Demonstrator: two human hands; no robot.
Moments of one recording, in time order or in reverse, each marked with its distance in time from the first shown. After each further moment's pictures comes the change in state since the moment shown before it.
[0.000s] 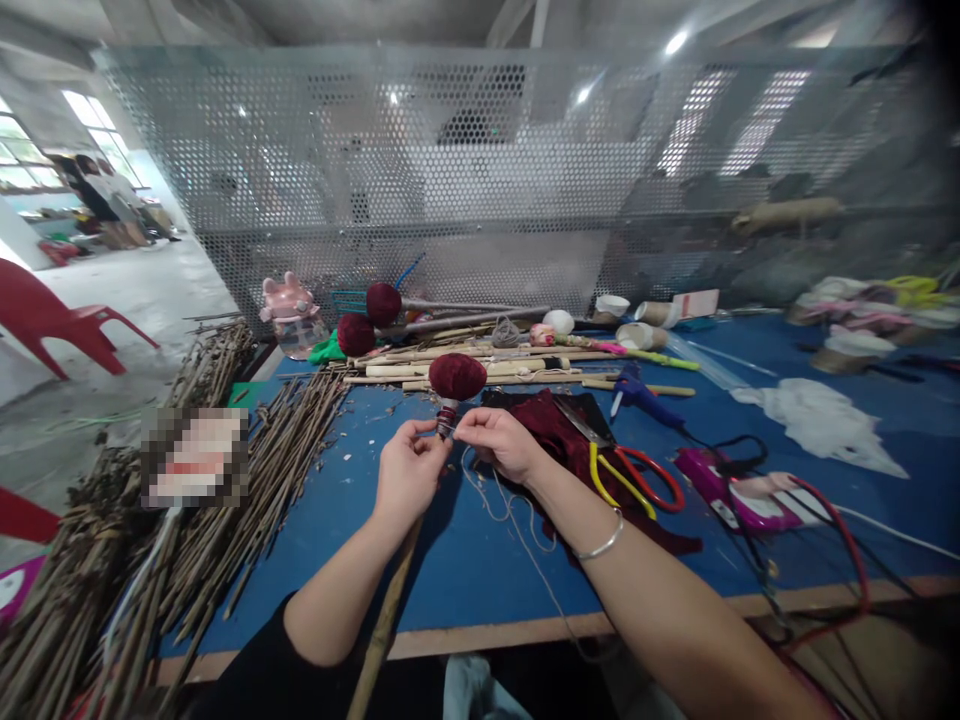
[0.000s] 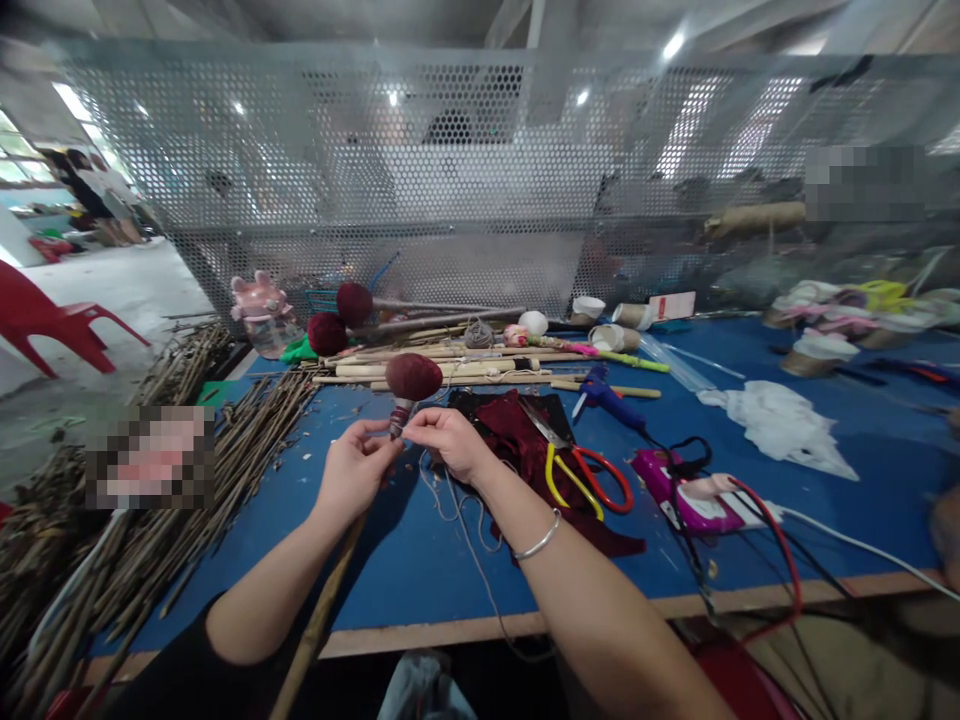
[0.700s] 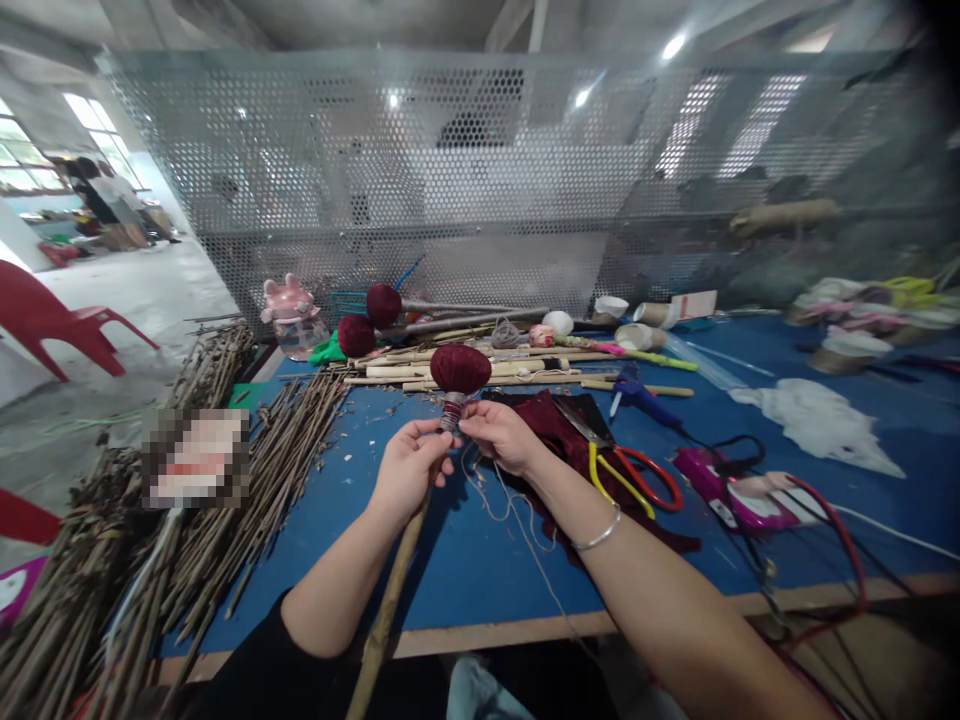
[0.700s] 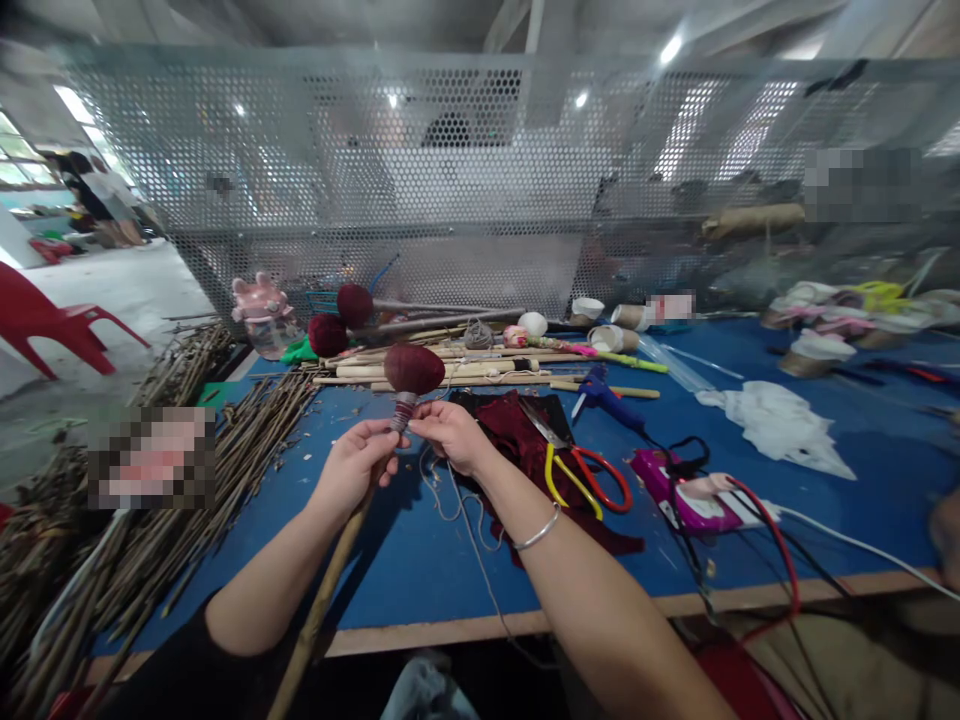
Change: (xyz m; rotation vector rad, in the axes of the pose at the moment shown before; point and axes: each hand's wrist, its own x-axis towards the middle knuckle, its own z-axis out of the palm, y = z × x) left_hand 0.002 0.010 -0.001 -0.372 -0.168 -0.084; right_hand 0.008 0.002 -0.008 0.050 -0.010 -0.024
